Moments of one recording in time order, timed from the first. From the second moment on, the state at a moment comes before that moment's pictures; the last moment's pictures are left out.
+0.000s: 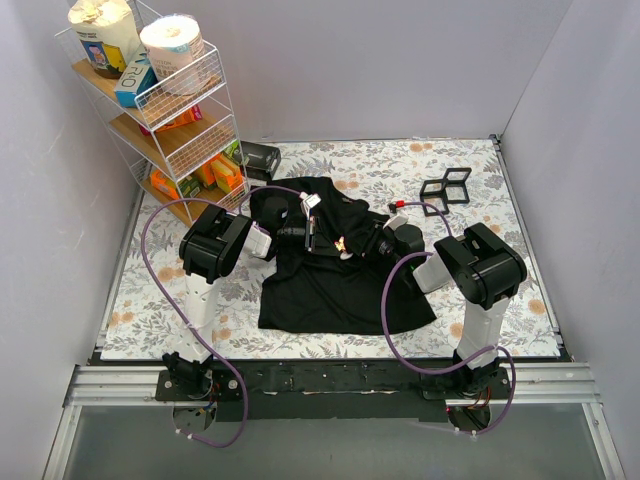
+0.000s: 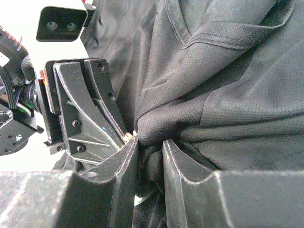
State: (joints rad) left arm -0.42 2.27 1.09 0.76 1.11 -0.68; right arm 0.48 1.90 0.56 1.09 -0.26 0.75
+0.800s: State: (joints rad) left arm -0.42 2.27 1.09 0.75 1.11 -0.69; right arm 0.49 1.96 0.59 1.10 -0.21 0.76
